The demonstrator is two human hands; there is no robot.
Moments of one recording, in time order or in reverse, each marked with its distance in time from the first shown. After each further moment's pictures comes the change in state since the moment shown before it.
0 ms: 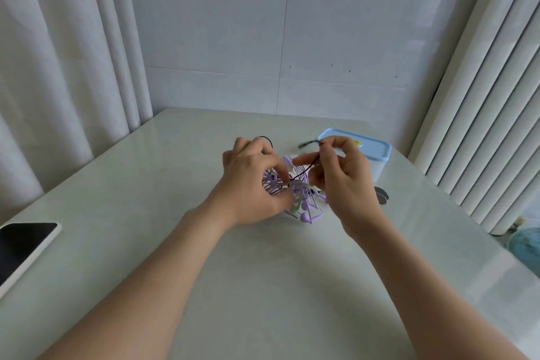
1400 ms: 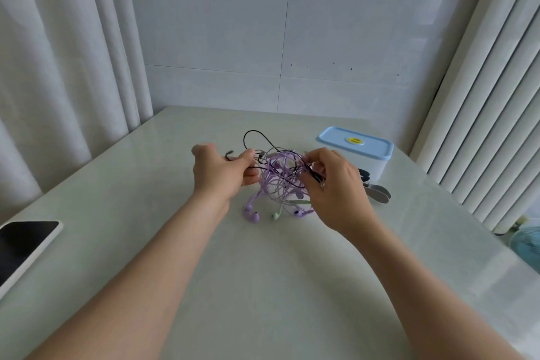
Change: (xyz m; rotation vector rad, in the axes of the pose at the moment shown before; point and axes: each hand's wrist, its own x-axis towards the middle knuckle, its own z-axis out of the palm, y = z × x) left_hand 0.012 -0.014 -0.007 -0.845 0.336 -0.804; right_hand 0.008 0.029 -0.003 -0.748 -0.049 -0.249
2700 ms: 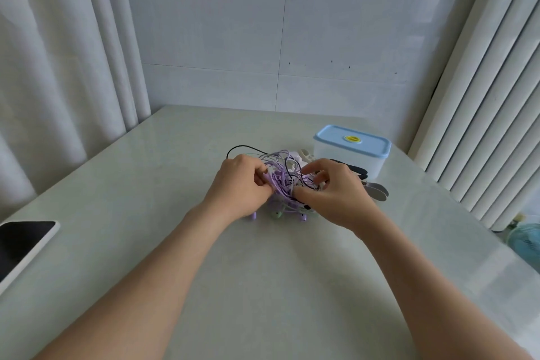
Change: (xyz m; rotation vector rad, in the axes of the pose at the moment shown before) left_hand -0.017 -0.006 0.001 0.918 -0.379 0.427; right_hand -0.002 0.001 -0.013 0.025 -0.221 0.280
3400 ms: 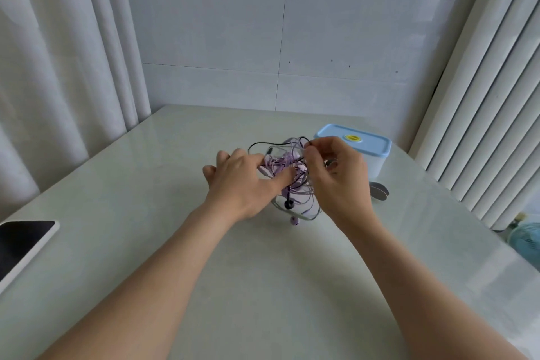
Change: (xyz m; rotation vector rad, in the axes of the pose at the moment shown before) left_hand 0.000 0.012 0.004 0.183 0.031 -0.157; right_hand 0.002 -0.015 0.011 0.341 0.398 -0.197
